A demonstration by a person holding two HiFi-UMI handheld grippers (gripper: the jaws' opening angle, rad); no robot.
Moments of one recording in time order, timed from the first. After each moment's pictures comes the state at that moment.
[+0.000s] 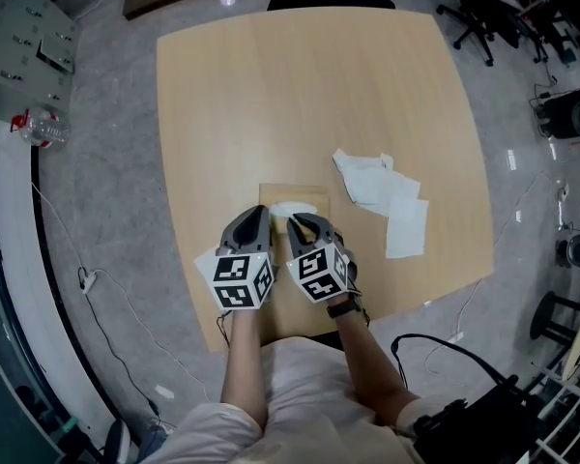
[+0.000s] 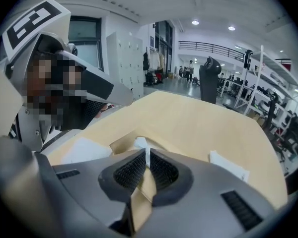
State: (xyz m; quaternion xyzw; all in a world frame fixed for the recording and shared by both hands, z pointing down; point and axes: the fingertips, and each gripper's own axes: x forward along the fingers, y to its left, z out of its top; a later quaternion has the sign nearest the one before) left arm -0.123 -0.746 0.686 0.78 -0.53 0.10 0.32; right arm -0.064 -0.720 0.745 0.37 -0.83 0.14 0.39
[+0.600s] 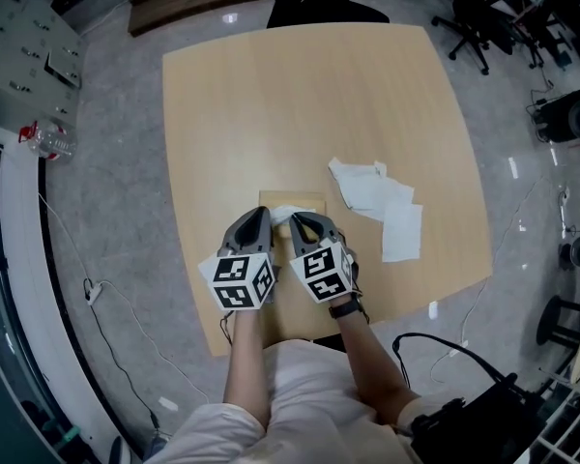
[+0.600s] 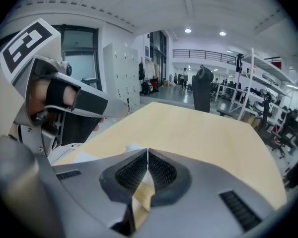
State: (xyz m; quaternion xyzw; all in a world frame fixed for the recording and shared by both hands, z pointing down) left arm -0.116 -0.748 0.652 0.78 -0.53 0.08 0.31; right arm -0.058 -0.733 0.698 0.39 -0.84 0.13 0.34
